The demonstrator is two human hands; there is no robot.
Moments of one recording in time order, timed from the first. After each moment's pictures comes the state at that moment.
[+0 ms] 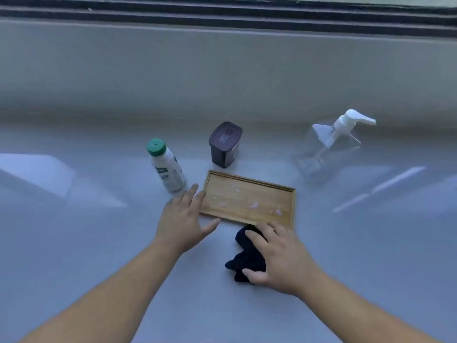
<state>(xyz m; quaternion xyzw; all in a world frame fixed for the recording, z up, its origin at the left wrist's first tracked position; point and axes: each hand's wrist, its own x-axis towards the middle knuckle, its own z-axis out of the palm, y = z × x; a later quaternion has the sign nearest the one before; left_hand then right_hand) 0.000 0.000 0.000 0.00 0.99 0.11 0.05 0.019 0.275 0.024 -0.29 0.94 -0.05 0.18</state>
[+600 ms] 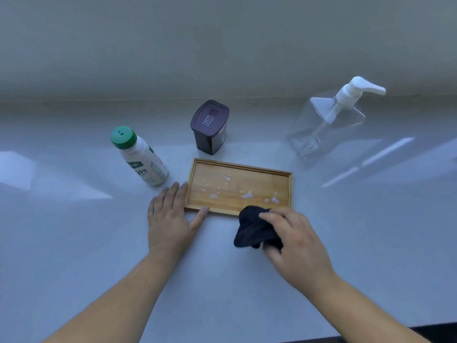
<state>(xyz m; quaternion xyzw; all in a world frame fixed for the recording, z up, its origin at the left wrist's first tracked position) -0.007 0.006 -0.069 -0.11 0.98 0.17 -0.02 0.019 0.288 0.021 -0.14 0.96 -0.26 0.02</state>
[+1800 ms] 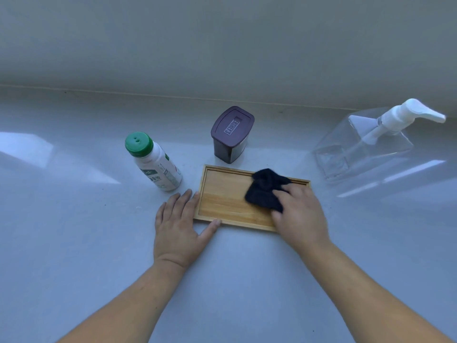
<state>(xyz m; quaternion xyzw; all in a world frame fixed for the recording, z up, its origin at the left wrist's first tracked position) -0.011 0.000 -0.087 -0.12 0.98 0.17 -0.07 -0.099 0.263 -0.025 -0.09 0.99 -0.11 0.07</state>
